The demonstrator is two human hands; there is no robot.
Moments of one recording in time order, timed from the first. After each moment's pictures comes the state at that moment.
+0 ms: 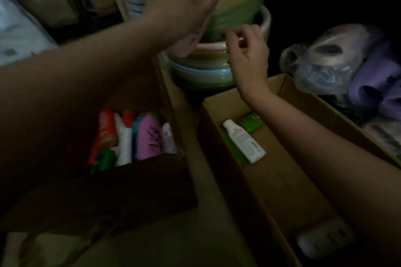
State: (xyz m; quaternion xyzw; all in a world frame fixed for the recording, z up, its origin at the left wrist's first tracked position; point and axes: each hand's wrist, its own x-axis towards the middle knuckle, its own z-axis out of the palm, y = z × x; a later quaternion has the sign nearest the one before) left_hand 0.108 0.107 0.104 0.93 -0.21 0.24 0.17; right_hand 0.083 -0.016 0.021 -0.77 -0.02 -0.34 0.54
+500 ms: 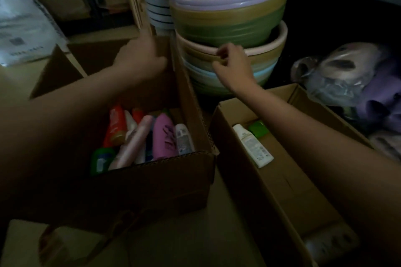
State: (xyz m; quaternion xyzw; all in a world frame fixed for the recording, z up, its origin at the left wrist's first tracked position) left_hand 0.096 0.216 0.068 0.97 0.01 0.08 0.22; right_hand 0.110 0.038 0.018 -0.92 -0.02 -0.15 0.37
